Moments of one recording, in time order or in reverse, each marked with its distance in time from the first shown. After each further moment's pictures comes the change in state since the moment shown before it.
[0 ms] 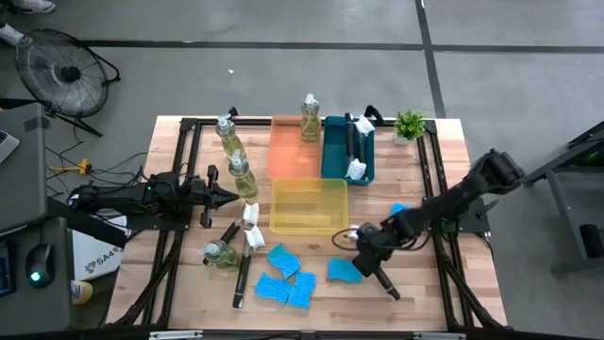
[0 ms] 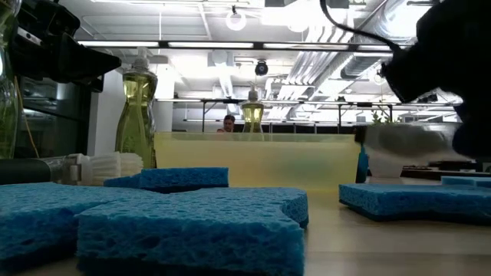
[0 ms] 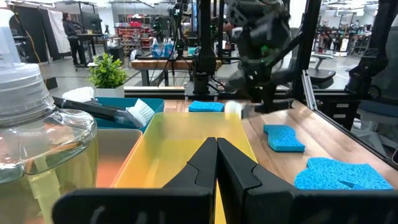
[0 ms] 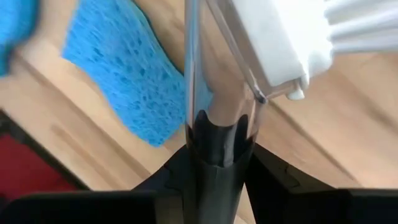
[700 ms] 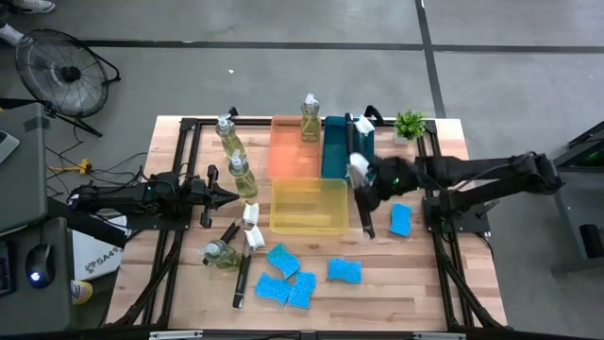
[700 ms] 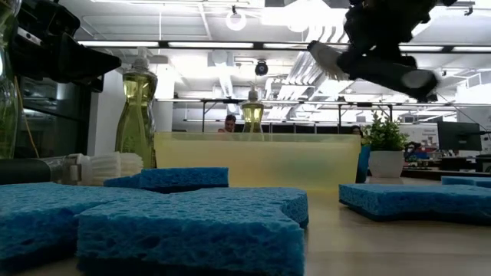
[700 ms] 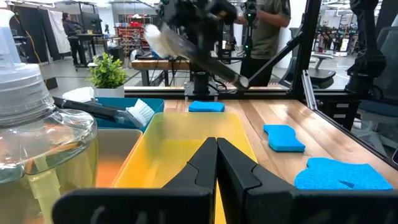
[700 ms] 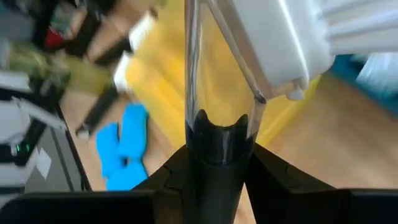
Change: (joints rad) left arm 0.000 0.000 0.000 0.000 0.000 0.000; right arm -0.502 -0.449 0.002 -0.002 0.135 -0.450
